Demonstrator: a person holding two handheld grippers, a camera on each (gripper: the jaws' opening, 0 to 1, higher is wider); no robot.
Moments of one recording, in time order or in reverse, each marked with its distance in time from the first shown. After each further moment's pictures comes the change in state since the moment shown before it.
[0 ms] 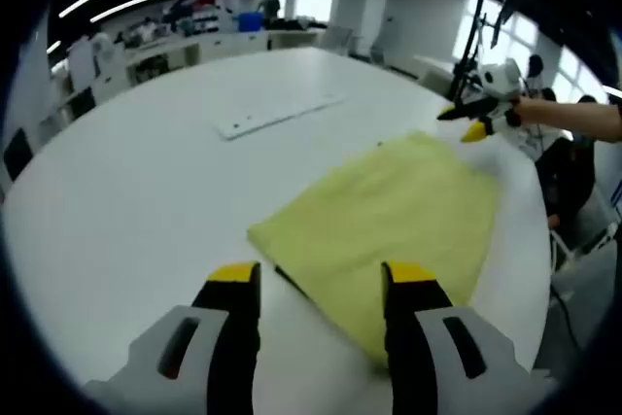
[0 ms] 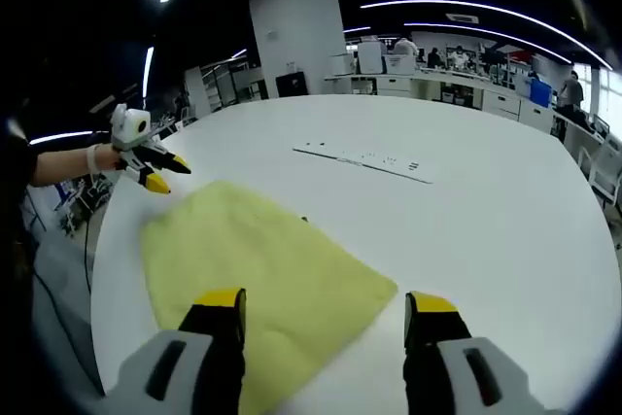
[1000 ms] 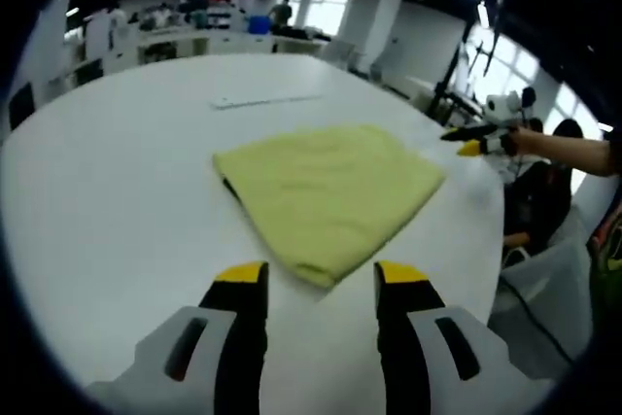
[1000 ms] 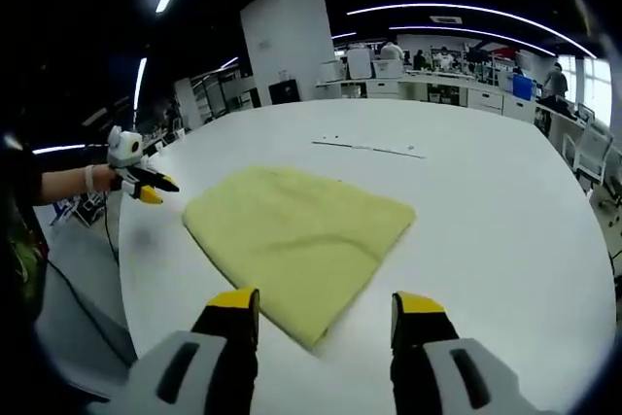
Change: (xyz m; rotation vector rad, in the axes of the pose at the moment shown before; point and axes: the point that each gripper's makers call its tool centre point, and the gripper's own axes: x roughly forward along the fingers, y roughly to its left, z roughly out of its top) left arm -0.059 -0.073 -0.069 -0.147 -0.059 -0.055; right arm -0.077 0.061 -0.057 0.057 -0.024 -0.030
